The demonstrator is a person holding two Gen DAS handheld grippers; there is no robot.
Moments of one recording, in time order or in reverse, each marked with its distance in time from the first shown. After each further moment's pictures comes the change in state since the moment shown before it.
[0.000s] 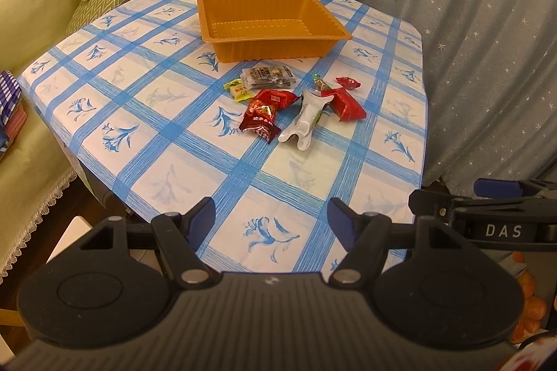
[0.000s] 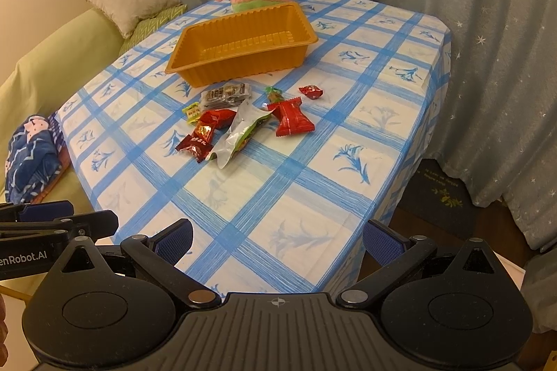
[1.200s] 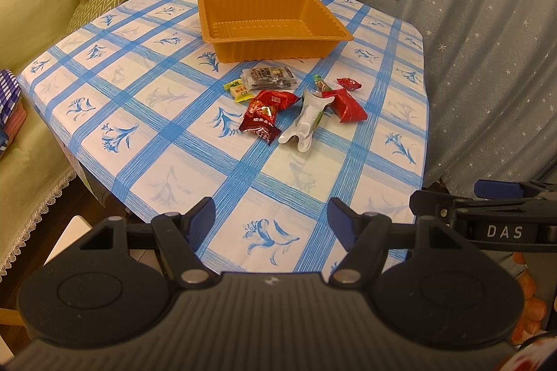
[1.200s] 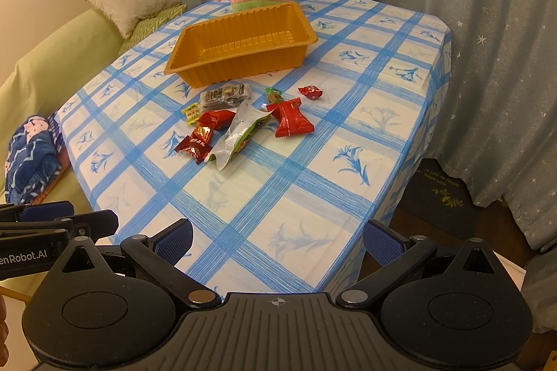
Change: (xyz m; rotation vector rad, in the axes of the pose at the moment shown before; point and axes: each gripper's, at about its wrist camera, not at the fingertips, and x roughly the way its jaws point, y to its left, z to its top) left arm 0.000 0.000 0.000 -0.002 0.003 -0.003; right arm 0.001 -0.001 0.002 0.000 0.002 -0.002
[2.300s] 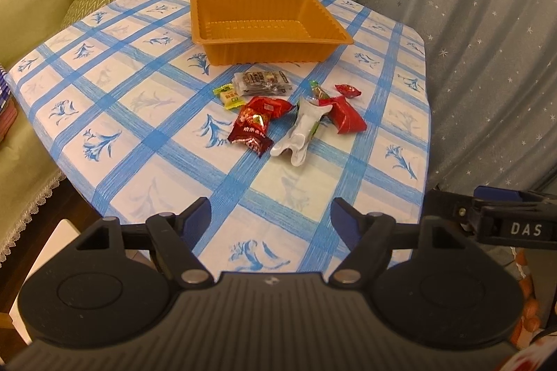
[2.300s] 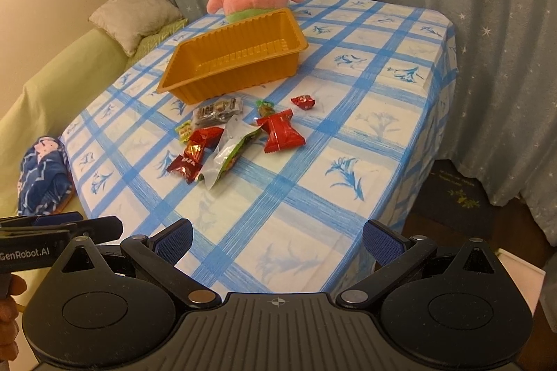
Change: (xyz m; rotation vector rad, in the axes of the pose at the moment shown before) left arm 0.034 -0.001 0.012 -0.019 -0.011 -0.013; right arm 0.018 -0.037 0.011 0.050 -0.034 0.086
